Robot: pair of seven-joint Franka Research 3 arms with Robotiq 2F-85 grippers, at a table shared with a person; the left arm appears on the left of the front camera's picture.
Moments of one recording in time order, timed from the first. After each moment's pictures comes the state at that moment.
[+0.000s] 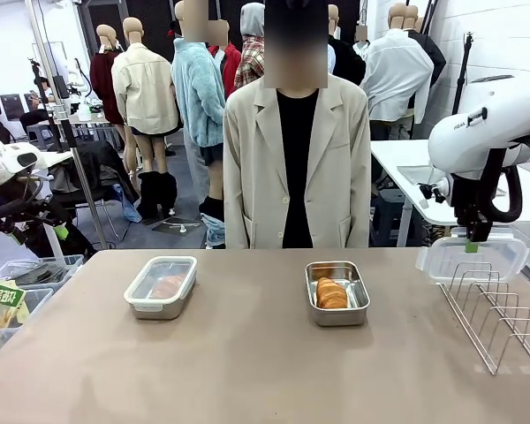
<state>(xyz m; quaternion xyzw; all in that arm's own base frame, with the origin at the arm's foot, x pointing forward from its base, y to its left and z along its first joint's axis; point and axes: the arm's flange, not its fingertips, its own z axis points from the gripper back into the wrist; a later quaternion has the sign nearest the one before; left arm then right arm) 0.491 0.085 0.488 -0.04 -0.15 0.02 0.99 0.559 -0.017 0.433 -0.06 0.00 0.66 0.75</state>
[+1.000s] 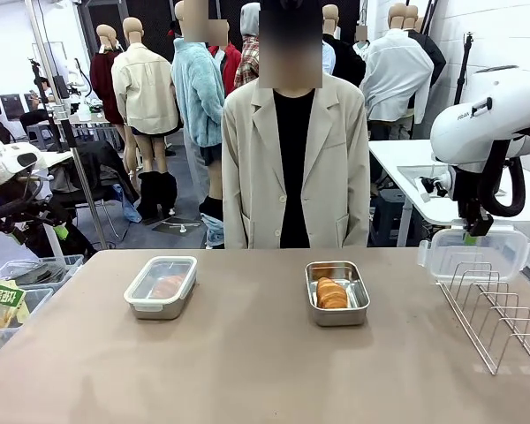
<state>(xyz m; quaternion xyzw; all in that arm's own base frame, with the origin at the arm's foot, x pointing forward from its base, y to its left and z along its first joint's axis) 0.491 0.085 0.488 -0.04 -0.15 0.02 0.99 0.554 -0.017 0.447 -0.06 0.00 0.66 0.75</state>
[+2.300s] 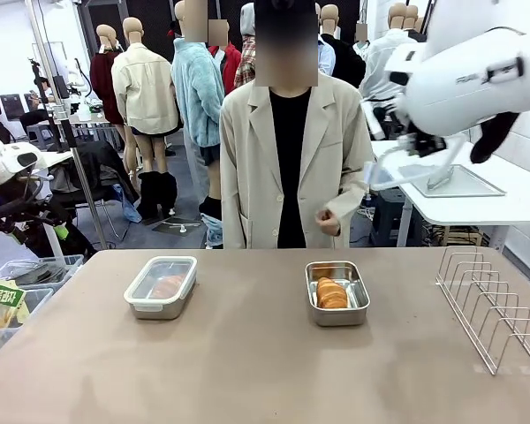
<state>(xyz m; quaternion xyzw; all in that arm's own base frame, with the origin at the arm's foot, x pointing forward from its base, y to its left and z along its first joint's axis) 0.491 0.084 0.488 -0.04 -0.15 0.02 0.99 0.479 0.136 0.615 -0.28 -0.20 0.73 0.59</state>
